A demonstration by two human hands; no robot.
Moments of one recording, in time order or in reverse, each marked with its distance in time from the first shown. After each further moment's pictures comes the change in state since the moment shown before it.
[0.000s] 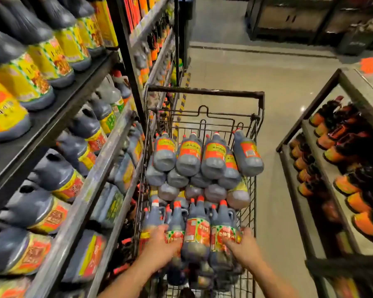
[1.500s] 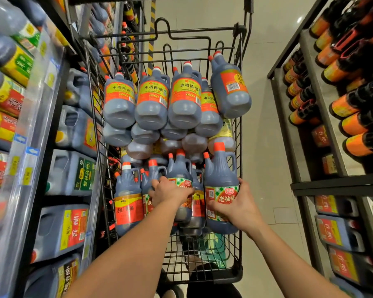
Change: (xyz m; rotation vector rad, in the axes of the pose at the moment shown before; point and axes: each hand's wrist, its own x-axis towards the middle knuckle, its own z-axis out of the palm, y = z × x) left_hand 0.085 0.047 0.103 0.332 0.072 -0.343; right_hand 0.009 0.032 -0.013 0.317 -0.051 0.033
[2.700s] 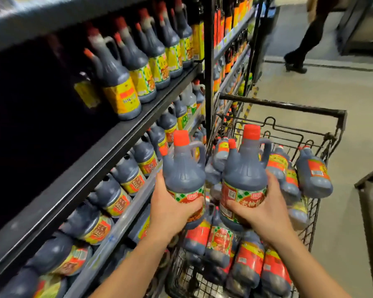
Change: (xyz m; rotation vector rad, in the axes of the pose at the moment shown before) left_hand -0.168 -0.136 -0.200 -0.957 0.668 0.616; right_hand -0.117 -0.177 0.038 0.122 -0.143 -0.909
